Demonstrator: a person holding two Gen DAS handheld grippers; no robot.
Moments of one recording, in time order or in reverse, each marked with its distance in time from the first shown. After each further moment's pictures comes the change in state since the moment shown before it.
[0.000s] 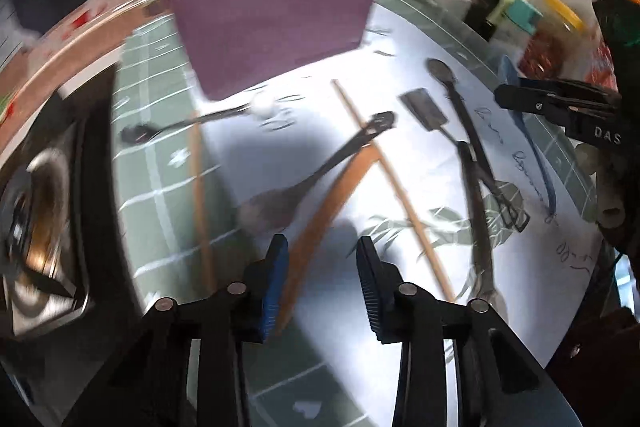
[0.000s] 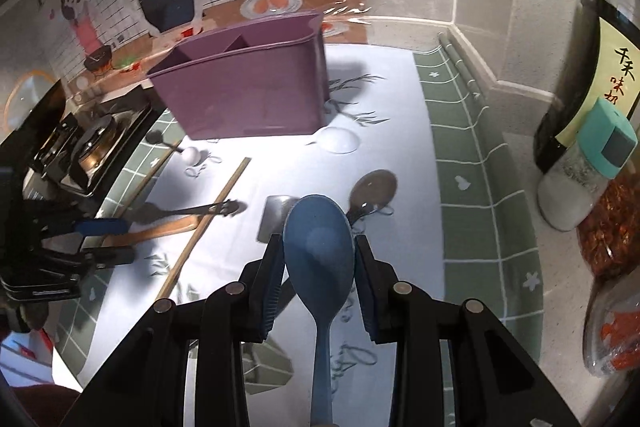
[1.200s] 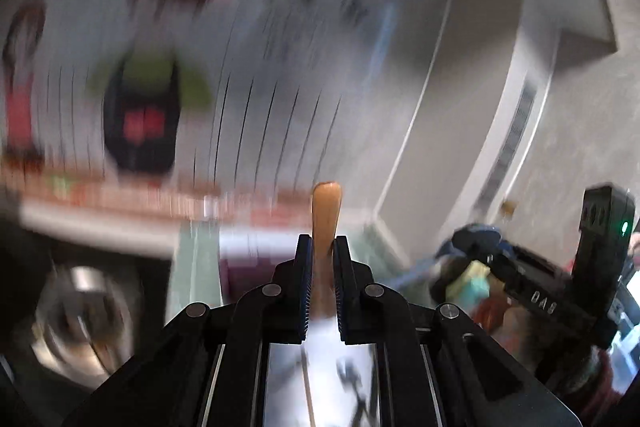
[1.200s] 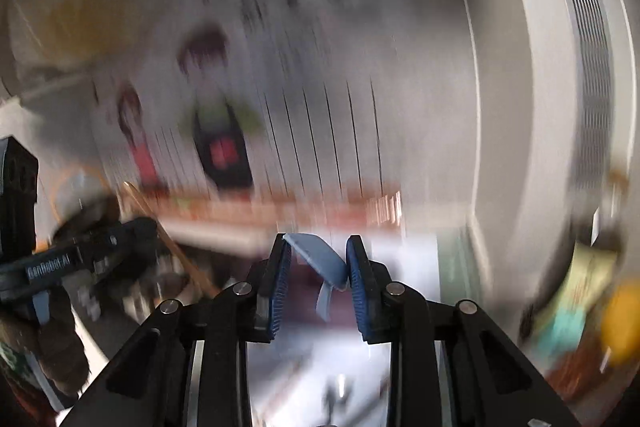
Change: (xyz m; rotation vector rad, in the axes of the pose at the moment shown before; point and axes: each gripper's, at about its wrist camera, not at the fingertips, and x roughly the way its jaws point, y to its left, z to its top) left arm -0.221 0.005 0.092 -0.299 -0.736 0.050; right arm -0.149 0.033 0.127 -0.051 -0.541 0.115
